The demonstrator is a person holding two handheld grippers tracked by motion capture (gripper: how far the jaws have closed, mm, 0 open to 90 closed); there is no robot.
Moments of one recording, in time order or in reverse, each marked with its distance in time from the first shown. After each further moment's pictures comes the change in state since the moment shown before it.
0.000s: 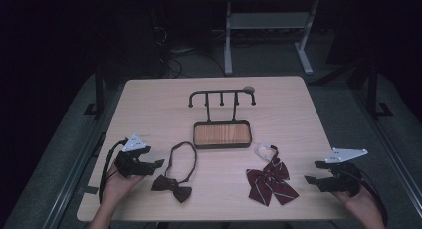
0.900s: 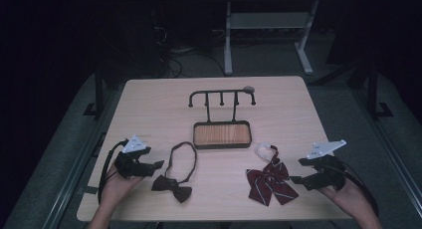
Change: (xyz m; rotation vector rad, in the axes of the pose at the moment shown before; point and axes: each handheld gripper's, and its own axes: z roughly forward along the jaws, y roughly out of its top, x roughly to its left) left arm 0.001 -0.002 -0.002 -0.007 0.000 0.007; right arm 0.030 0.047 0.008 0.066 0.092 -0.103
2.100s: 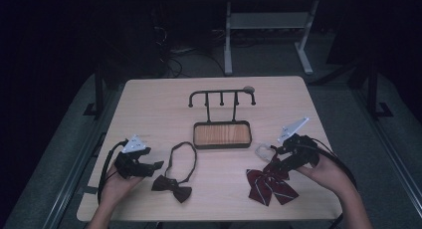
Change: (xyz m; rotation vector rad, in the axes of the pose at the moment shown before) left arm 0.000 -0.001 0.002 0.004 -0.008 0.004; right arm 0.000 0.081 0.027 0.140 0.068 -0.152
